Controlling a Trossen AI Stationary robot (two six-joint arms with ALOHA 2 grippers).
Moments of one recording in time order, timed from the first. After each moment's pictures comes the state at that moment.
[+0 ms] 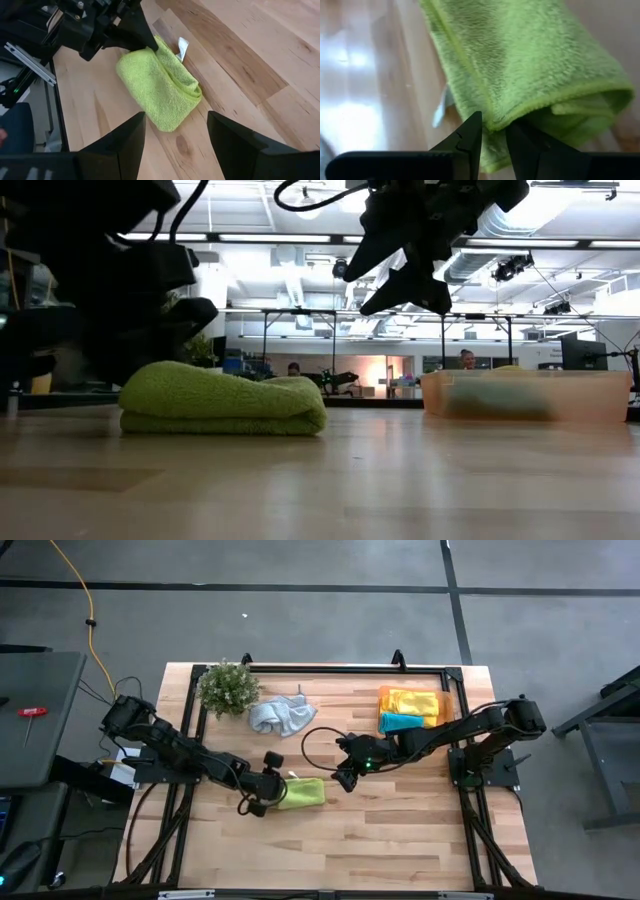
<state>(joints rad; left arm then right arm) -0.24 1.52 0.57 -0.04 -0.30 0.16 0.12 1.56 1.00 -0.17 -0.01 0.81</state>
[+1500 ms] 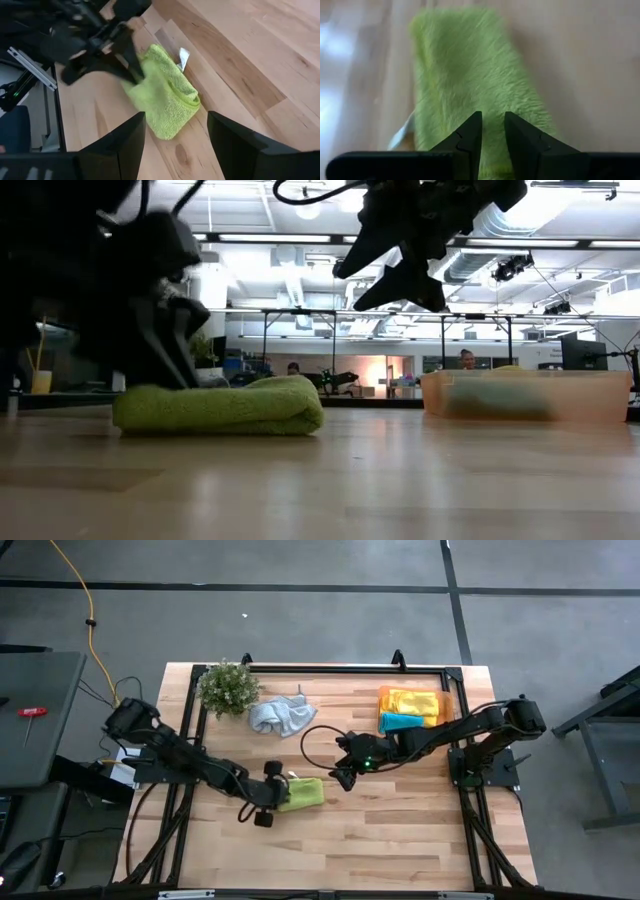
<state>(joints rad) -0.31 1.56 0.57 0.13 -0.29 -0.15 0.12 1.56 1.00 -0.14 0.02 0.78</state>
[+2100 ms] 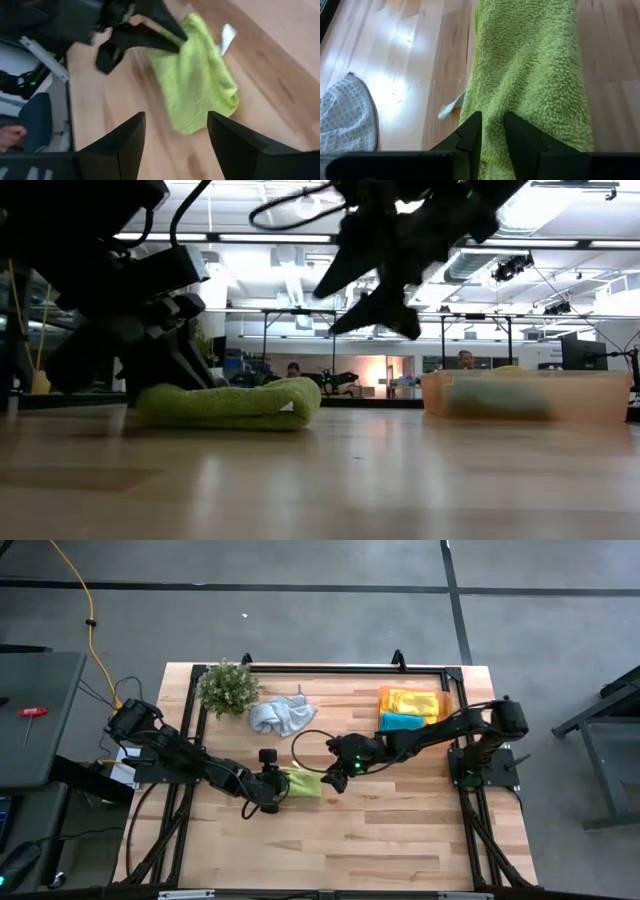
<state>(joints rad) -0.29 1.59 0.57 0.06 -0.60 -0.11 0.08 1.70 1.00 0.02 -0.14 0.76</state>
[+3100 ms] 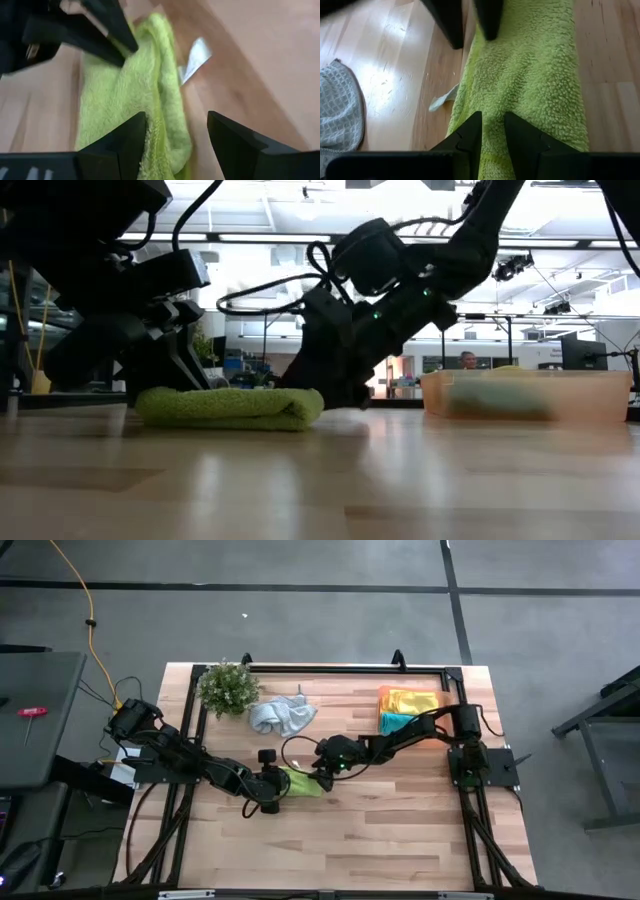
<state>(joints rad) -0.29 1.59 0.57 0.05 -0.56 -0.18 0.01 2.04 1.00 0.41 -0.14 0.49</state>
